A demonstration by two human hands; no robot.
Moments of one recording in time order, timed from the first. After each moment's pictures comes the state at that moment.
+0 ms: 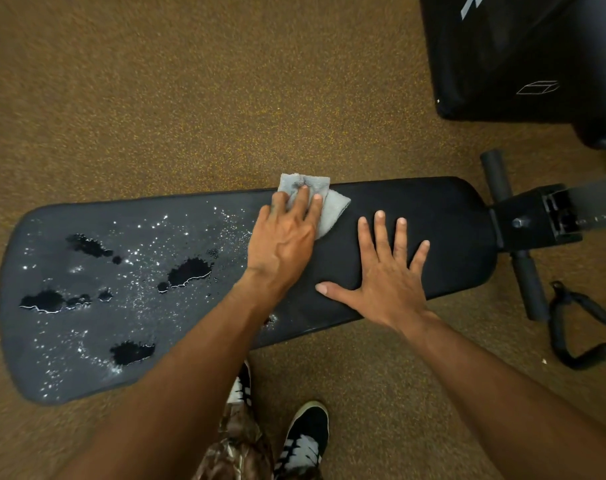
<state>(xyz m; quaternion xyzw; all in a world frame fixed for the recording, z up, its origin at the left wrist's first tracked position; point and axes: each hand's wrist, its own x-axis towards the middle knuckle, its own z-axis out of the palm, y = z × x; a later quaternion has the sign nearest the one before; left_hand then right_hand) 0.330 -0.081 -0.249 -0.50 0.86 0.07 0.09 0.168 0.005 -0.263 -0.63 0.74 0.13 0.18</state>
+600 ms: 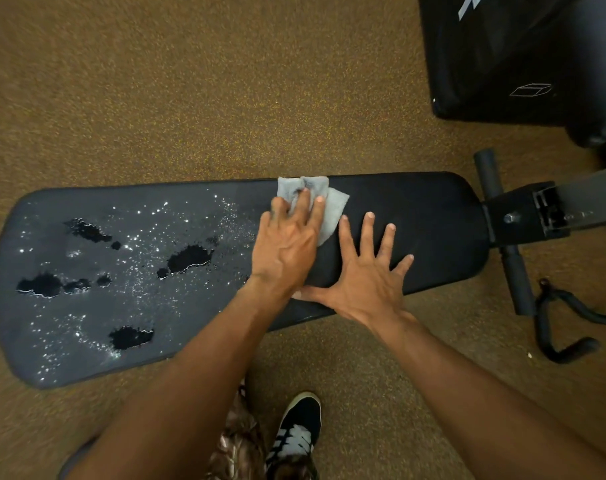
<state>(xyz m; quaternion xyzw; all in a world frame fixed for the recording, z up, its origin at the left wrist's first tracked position) 0.330 -0.057 -0.251 -0.52 0.85 0.08 0.07 0.201 0.008 -0.245 -0.59 0.76 0.14 0.25</state>
